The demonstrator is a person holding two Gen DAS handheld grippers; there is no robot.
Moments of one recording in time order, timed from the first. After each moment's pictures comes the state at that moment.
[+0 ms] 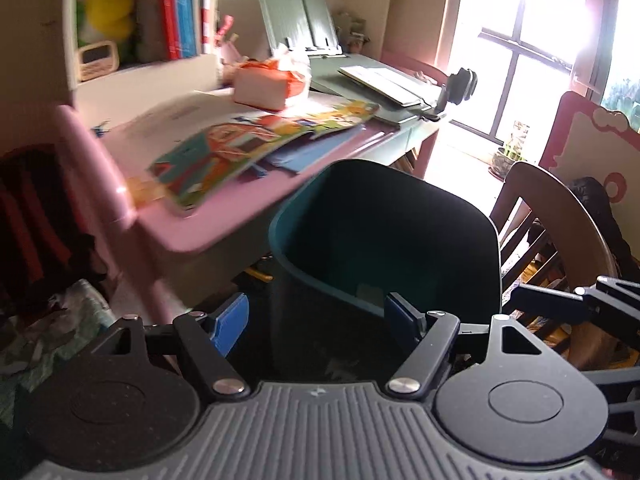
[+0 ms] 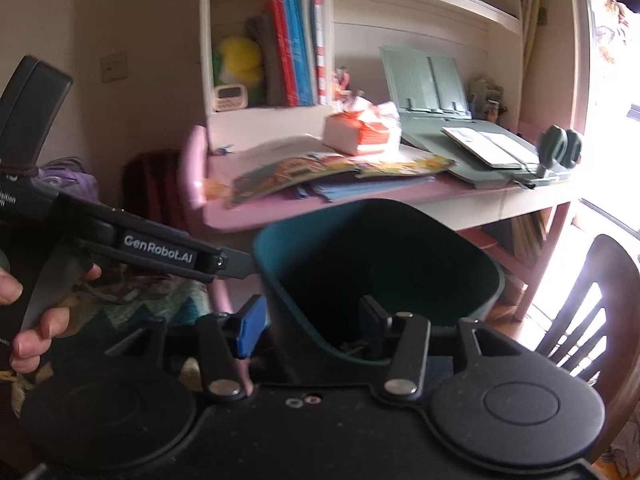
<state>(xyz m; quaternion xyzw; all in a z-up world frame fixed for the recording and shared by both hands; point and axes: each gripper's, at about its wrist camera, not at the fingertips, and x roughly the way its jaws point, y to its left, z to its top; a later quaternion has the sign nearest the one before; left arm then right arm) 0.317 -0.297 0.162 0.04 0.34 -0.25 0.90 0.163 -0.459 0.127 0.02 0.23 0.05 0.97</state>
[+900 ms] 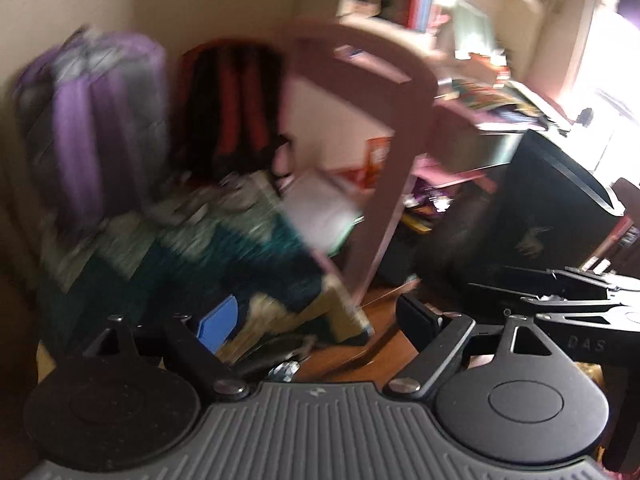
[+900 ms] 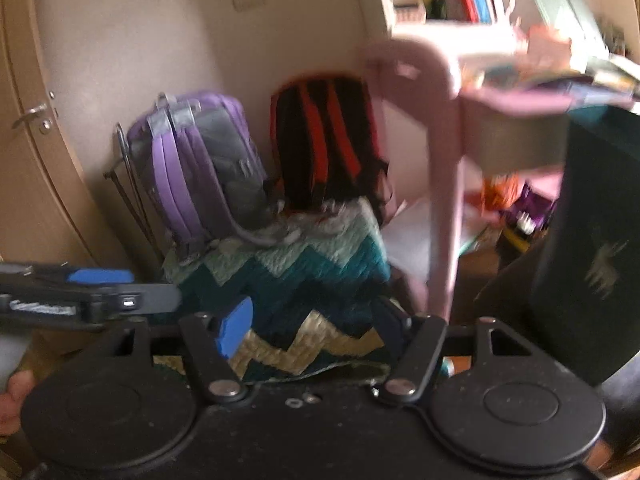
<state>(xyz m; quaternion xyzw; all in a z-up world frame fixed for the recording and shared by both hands) 0.192 0.011 0.064 -0.06 0.36 -0.09 0.92 0.170 -0.231 0.036 0.07 0.29 0.20 0.93</state>
